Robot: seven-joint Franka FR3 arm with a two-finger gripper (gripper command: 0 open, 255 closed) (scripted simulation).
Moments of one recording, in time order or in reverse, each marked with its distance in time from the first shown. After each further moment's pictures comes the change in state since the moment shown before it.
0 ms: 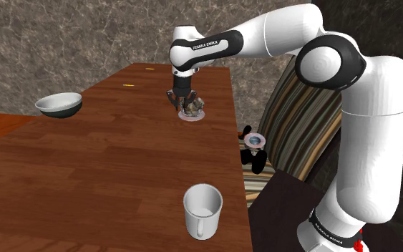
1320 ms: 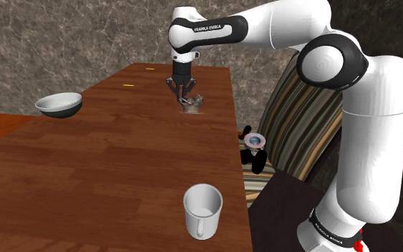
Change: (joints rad) arm 0.001 -0.010 0.001 0.131 -0.001 -0.141 0.005
